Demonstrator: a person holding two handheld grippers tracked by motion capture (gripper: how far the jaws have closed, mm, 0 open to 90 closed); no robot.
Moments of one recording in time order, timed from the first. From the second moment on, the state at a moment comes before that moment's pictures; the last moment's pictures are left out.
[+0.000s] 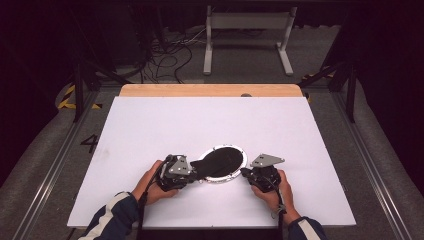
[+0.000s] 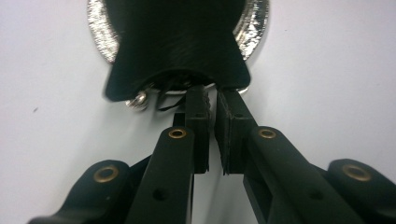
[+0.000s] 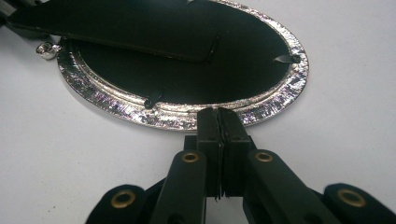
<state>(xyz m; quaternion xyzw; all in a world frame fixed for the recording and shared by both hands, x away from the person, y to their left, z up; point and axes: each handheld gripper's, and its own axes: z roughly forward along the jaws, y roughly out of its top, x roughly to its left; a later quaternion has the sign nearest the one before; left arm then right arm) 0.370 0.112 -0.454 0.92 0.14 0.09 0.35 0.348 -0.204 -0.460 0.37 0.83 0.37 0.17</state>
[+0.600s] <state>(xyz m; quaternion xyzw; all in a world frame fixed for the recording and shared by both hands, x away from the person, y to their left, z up) 0.407 0.118 -0.455 0.89 0.22 0.12 0.38 0.332 -0.183 -0.460 0.34 0.85 0.37 0.16</state>
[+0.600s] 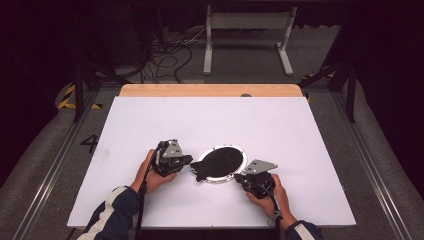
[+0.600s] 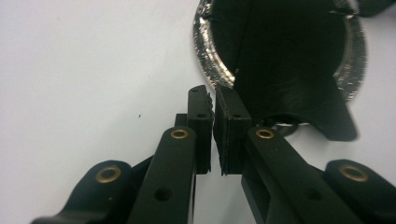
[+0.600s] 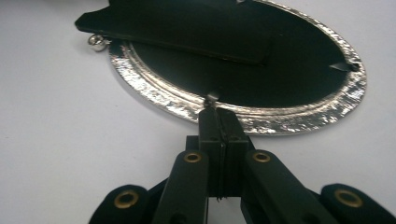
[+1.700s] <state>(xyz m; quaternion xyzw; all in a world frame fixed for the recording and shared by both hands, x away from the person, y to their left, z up) 0.400 0.116 -0.462 0.90 0.22 0.09 0.37 0.360 -0.176 -0.461 0.36 0.84 0.37 0.18</state>
